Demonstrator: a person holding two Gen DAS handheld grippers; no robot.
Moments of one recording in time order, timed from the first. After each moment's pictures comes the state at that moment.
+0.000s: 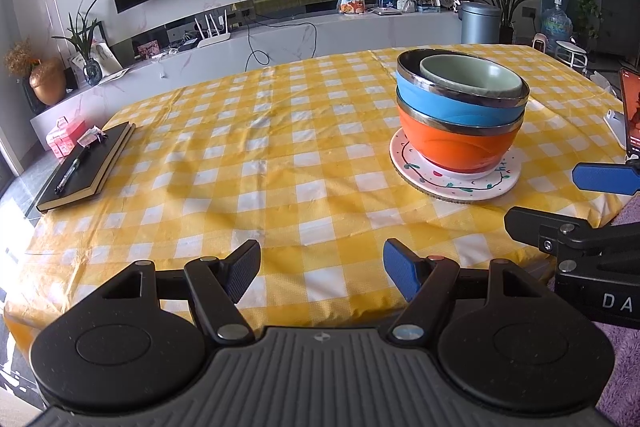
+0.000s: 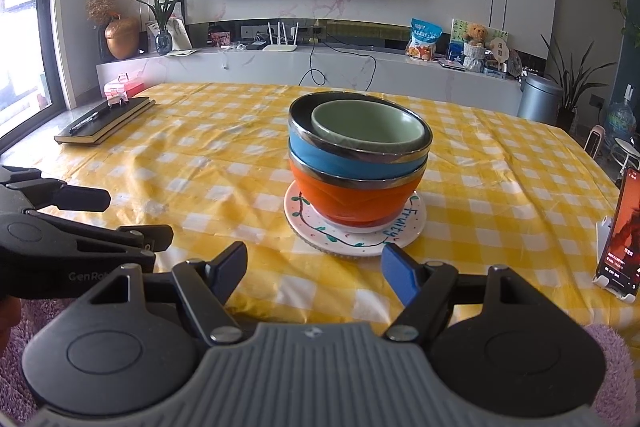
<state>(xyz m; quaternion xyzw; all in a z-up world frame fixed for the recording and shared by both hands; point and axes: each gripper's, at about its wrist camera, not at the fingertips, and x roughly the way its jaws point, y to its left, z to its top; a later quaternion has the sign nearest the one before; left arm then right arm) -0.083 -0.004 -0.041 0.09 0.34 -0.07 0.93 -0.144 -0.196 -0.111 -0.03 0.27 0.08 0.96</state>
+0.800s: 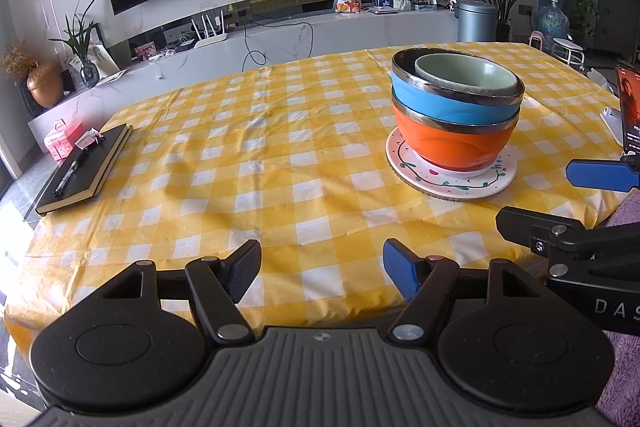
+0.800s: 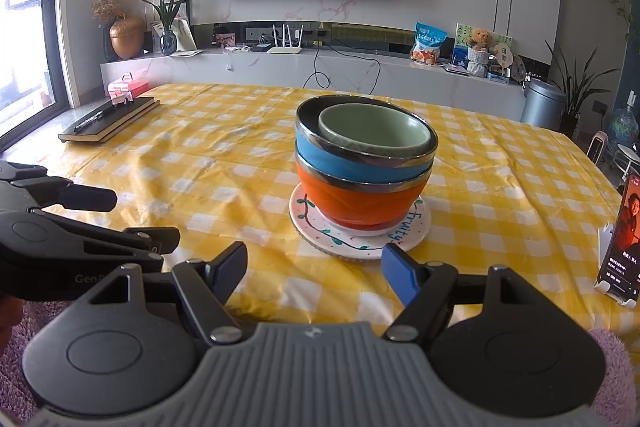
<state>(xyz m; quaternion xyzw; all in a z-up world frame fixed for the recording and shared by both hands) -0.085 -0.006 -0.040 0.10 0.34 -0.07 0.93 -0.146 -0.194 -0.110 -0.04 0.27 0.09 0.96</state>
